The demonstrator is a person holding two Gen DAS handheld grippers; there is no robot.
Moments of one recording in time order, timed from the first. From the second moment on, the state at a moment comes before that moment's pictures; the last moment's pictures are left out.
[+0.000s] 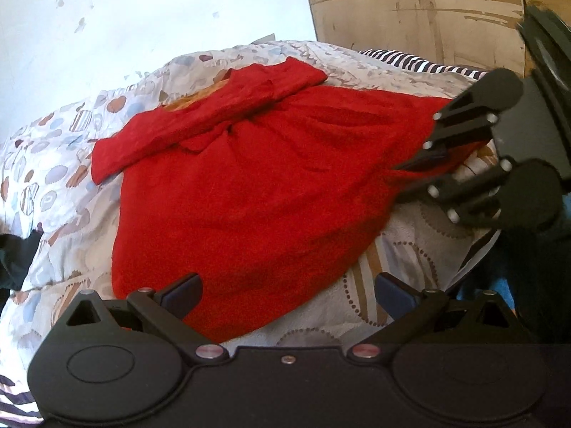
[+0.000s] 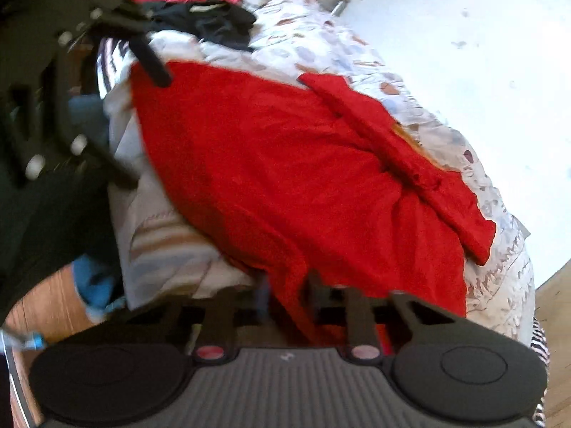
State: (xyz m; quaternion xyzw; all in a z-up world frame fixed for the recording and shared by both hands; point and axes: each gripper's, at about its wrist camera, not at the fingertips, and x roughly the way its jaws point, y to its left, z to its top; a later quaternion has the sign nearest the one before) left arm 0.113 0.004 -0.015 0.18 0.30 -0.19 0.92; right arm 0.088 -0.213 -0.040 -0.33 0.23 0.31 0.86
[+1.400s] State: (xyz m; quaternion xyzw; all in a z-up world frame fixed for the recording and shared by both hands) left arm 0.183 0.046 0.077 0.14 0.23 -0.09 0.96; right arm 0.077 -0.219 -0.029 -0.26 0.22 0.30 0.89
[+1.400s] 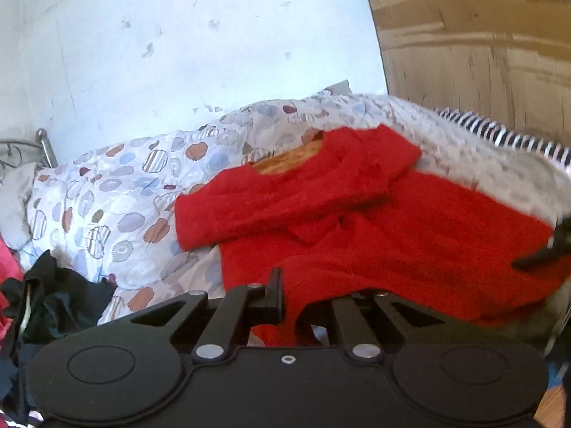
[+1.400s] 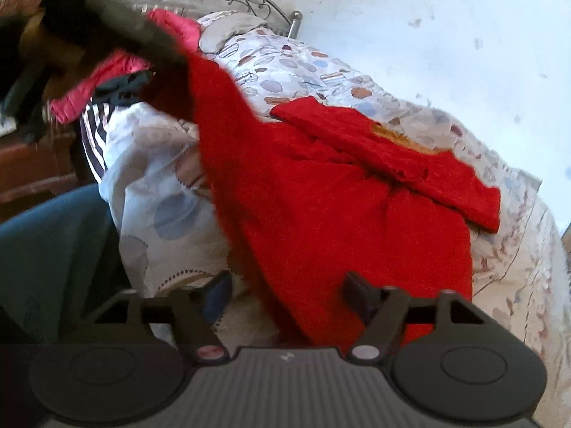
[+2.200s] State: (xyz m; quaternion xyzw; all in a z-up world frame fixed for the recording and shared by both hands) left arm 0.103 0.050 0.049 0.14 0.21 -0.07 0.97; right arm 0.049 -0.298 0.003 -0.30 0.09 0.15 0.94
